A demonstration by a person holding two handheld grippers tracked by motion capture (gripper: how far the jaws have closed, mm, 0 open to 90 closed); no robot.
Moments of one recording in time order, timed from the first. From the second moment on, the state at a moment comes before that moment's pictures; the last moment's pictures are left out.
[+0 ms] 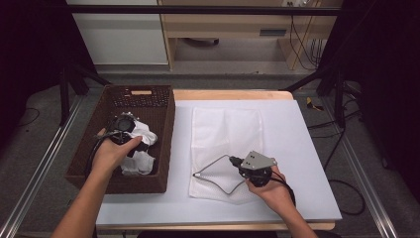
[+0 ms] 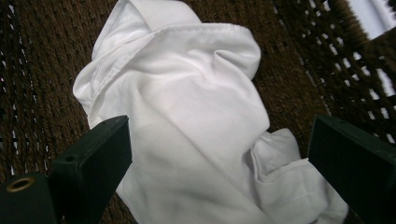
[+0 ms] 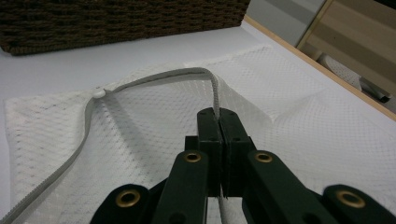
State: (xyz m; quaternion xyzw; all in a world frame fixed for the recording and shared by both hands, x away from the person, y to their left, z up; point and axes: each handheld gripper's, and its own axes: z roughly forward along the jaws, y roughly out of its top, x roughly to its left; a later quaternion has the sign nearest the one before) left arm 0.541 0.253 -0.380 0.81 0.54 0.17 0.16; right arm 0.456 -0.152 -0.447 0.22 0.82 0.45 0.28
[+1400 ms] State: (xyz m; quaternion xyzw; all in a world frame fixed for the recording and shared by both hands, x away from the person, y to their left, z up) left arm 0.564 0.270 -0.434 0.80 0.57 0.11 0.14; right arm 0.456 -0.157 -0.447 0.22 0.82 0.45 0.27
